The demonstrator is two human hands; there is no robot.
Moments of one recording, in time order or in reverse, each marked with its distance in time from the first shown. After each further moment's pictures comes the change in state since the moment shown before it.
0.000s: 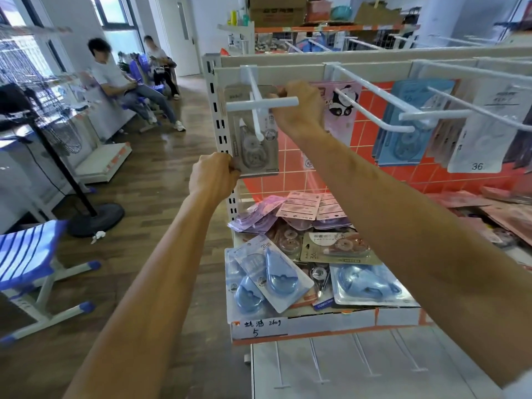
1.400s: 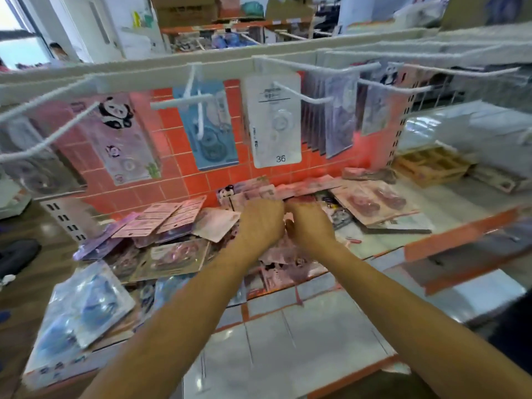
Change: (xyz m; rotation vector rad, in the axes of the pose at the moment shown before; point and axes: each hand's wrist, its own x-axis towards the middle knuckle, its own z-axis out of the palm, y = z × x) left_hand -0.096 0.366 0.163 0.317 -0.247 0.550; right_hand -0.136 0.370 -0.139 -0.331 -0.314 0.022
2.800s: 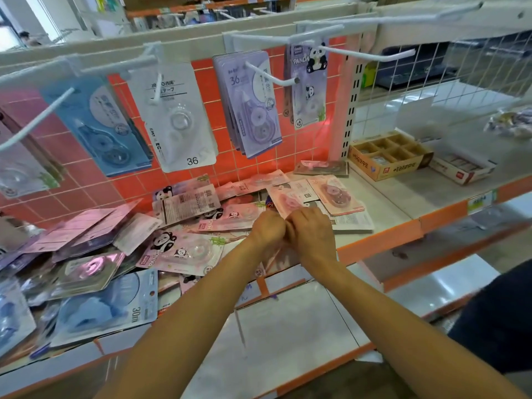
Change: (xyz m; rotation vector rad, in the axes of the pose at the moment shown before) left_hand 0.065 0.161 0.026 -1.397 -0.302 -0.524; right_hand -0.039 0.159 -0.008 0.009 0.309 -0.024
